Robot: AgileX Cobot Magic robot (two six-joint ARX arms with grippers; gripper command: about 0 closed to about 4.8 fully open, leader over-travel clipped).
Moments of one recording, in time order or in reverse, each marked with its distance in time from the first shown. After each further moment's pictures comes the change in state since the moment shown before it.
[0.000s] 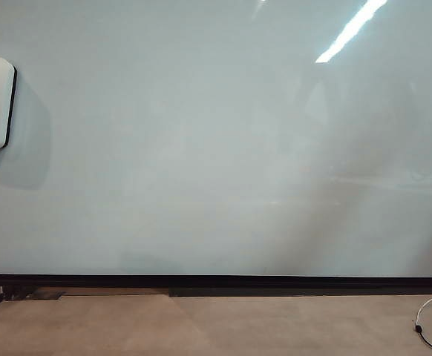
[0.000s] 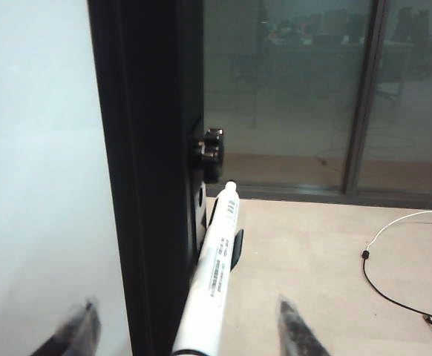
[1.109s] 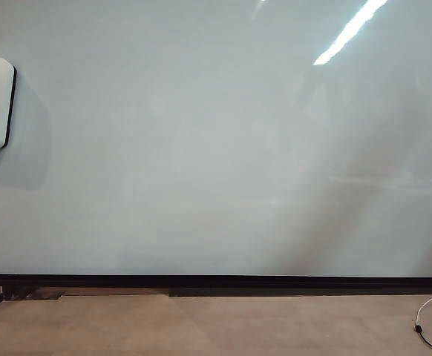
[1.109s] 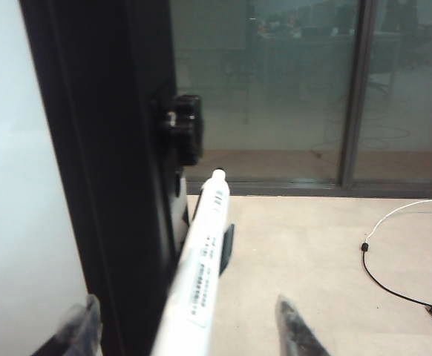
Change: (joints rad) left arm 0.000 0.000 0.000 0.000 0.003 0.002; right arm 0.061 0.098 0.074 0.008 0.088 0.013
